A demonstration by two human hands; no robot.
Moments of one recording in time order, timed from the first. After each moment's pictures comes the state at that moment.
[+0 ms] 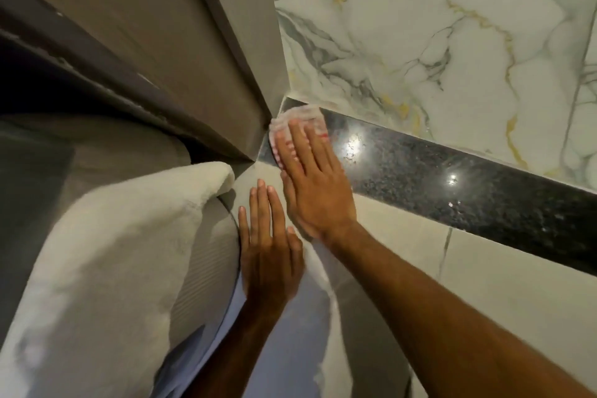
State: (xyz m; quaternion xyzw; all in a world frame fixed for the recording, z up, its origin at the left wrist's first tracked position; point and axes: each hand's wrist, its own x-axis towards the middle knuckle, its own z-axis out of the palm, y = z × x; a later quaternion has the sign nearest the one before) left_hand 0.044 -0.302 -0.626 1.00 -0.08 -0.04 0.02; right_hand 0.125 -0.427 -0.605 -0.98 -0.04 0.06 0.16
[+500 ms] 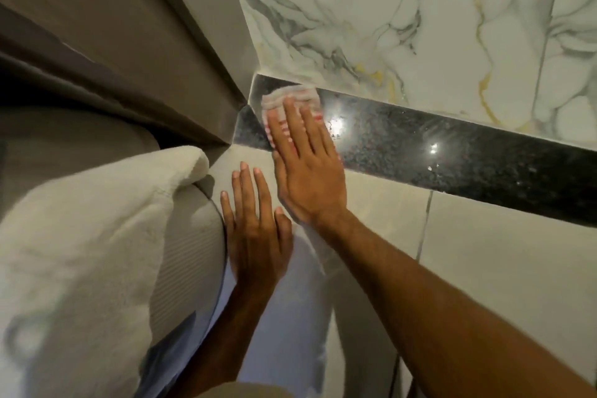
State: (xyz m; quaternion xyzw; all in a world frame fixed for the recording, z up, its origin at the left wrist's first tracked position) left_hand 0.040 -0.299 -0.628 0.99 -0.10 -0.04 0.05; right_hand 0.108 -0.429 -0.610 -0.99 0.05 0.03 0.15
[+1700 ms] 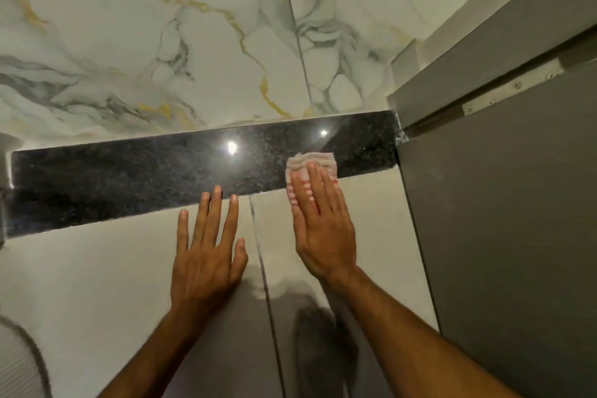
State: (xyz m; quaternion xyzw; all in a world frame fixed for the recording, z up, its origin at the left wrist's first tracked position) left_hand 0.019 -0.434 -0.635 0.89 -0.44 -0.09 0.10; right_hand -0.102 -0.627 -0.615 -0.95 0.31 -0.02 0.08
